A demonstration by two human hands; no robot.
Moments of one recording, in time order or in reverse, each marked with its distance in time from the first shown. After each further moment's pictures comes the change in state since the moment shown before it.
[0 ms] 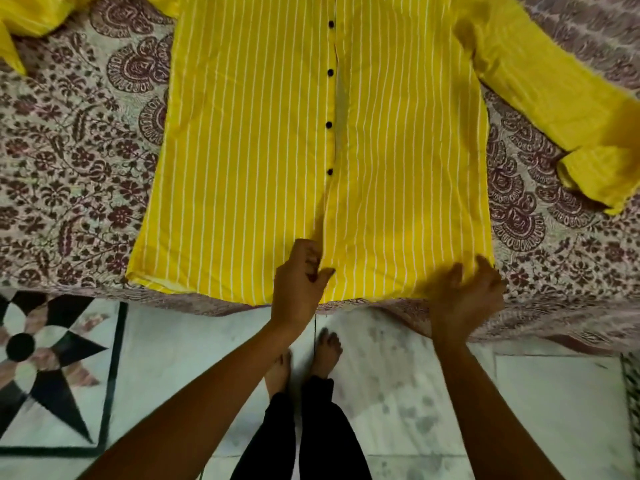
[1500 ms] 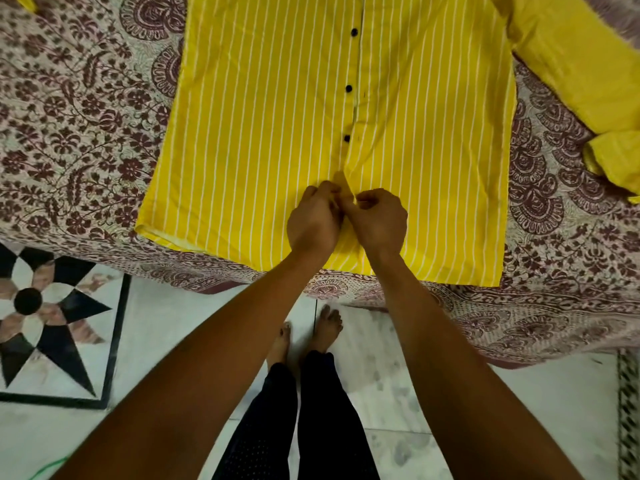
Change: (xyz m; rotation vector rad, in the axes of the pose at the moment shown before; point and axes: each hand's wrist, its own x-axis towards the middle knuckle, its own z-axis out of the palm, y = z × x) left_hand 0.038 0.019 0.008 0.346 0.008 -0.118; right_hand -0.040 -0.118 0.045 0.089 -0.685 0.004
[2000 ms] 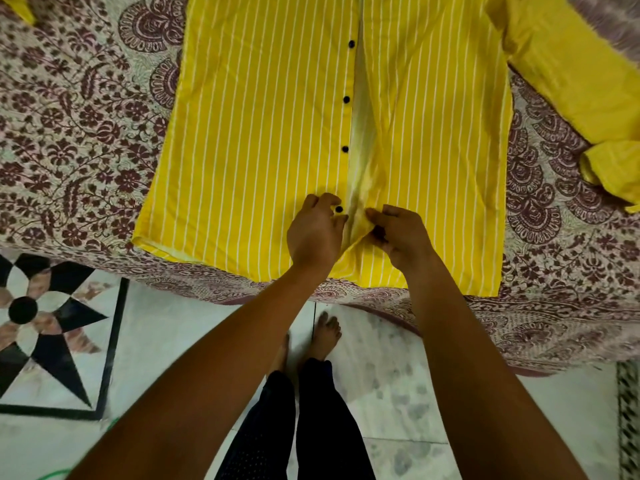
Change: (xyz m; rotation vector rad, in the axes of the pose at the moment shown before) left_hand 0.001 -0.004 0.009 0.056 0.087 0.106; right_hand 0.023 0.016 -0.027 0.637 -0.279 0.298
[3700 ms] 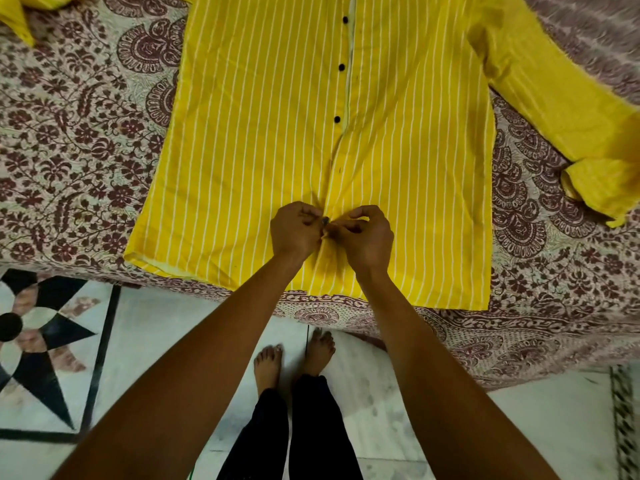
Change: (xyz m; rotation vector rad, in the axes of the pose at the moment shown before) left_hand 0.024 -0.003 -0.015 -0.533 -0.066 -0.326; right_hand 0.008 0.022 0.031 -0.325 0.184 -0.416
